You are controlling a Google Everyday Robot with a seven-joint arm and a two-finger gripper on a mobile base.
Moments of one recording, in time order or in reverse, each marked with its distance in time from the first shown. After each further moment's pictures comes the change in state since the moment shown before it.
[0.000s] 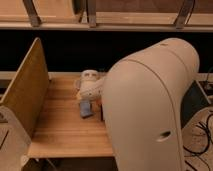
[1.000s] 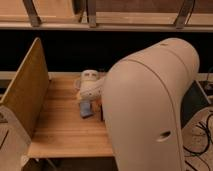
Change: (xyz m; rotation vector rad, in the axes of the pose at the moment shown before) arm 0.000 0.000 0.000 0.000 0.000 0.000
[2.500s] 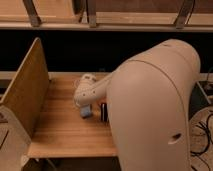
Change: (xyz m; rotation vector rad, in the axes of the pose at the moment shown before) arm 0.054 0.074 -0.019 -0.207 0.161 0.029
